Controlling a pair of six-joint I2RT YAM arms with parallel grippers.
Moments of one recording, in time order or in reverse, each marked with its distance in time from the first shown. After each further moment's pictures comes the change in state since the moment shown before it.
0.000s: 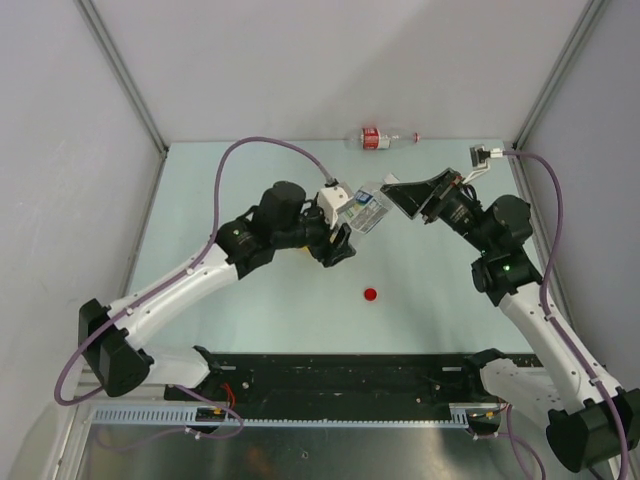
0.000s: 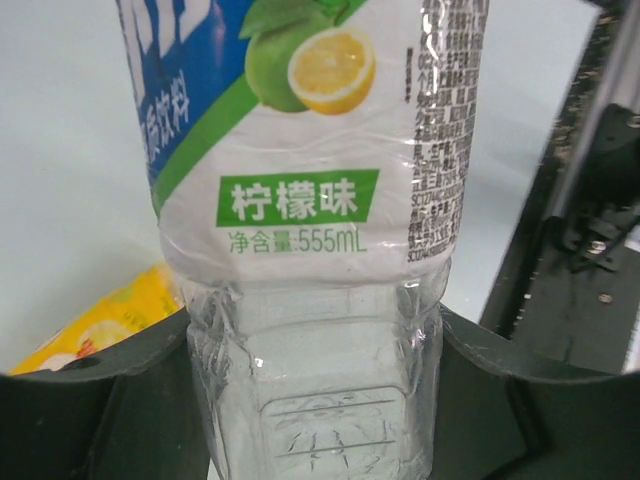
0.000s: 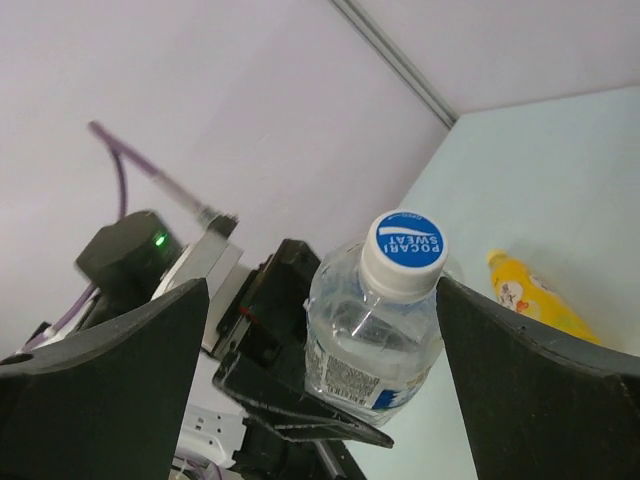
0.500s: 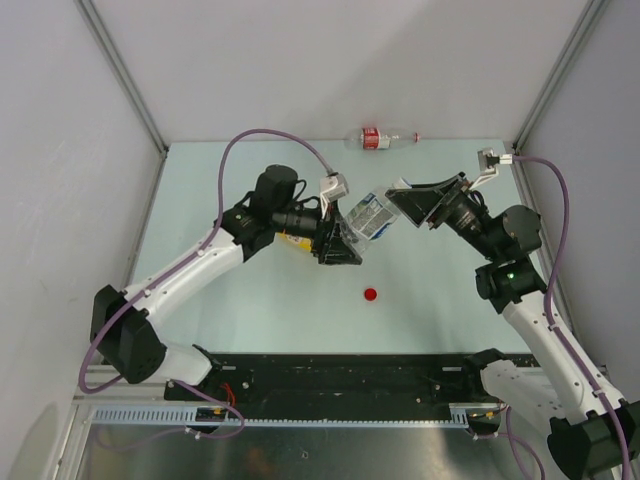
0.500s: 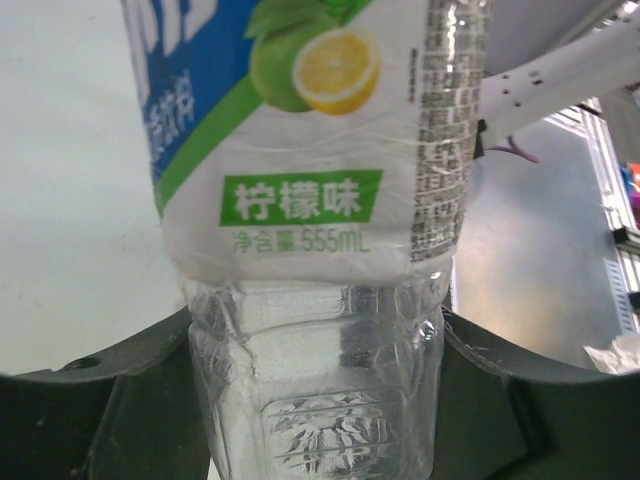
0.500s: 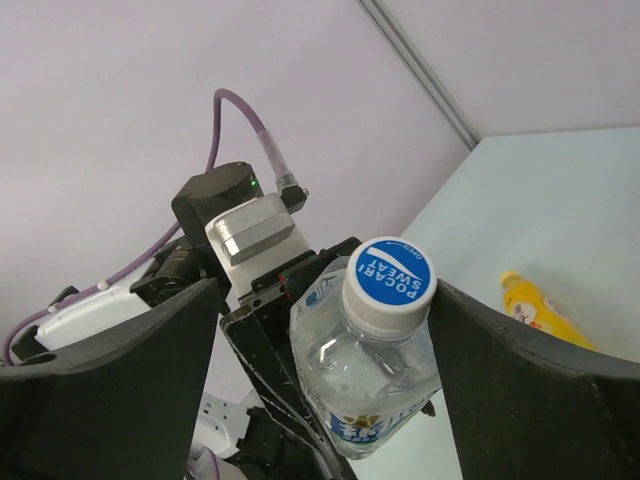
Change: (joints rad) left arm 0.117 0.090 0.011 0.114 0.565 -0.117; right arm -0.005 -0.042 -0.021 0.055 -0.033 -0.008
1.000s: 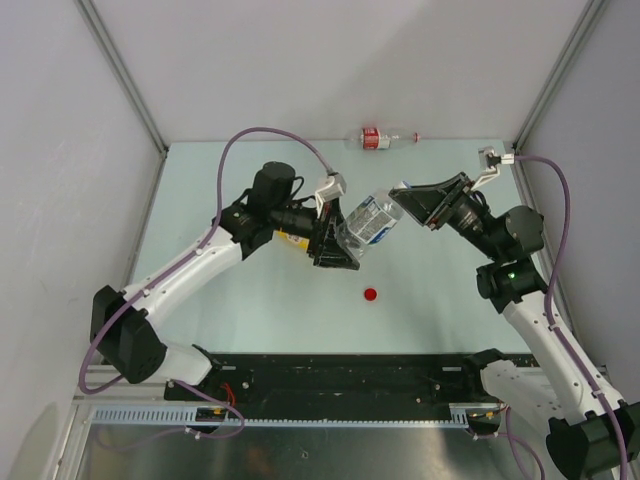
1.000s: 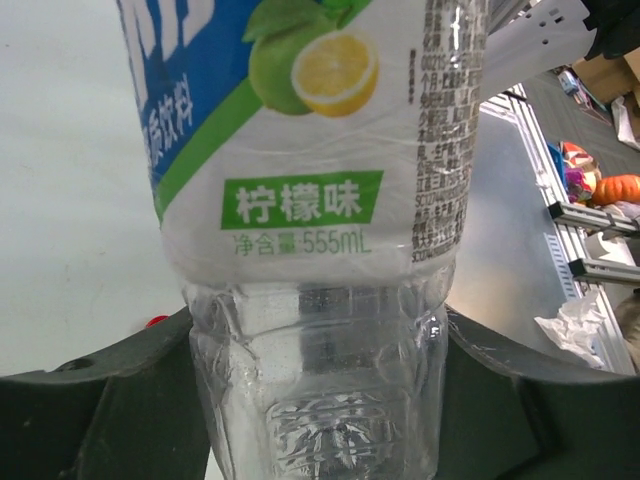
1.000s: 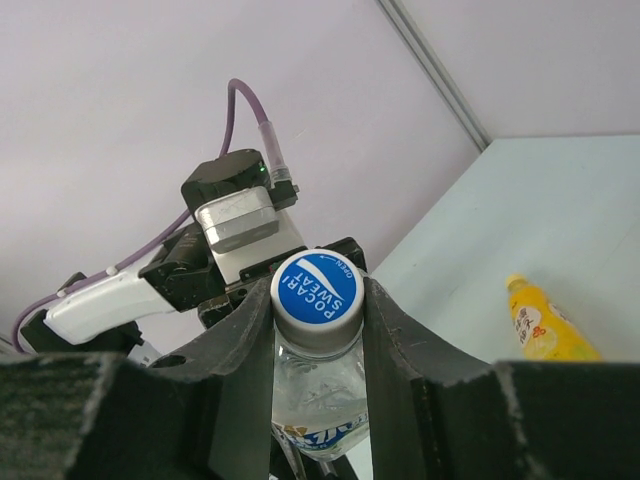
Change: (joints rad) left arm 0.010 0.001 0.013 0.002 0.137 0.001; right arm -0.014 0.000 0.000 0.029 -0.051 -0.002
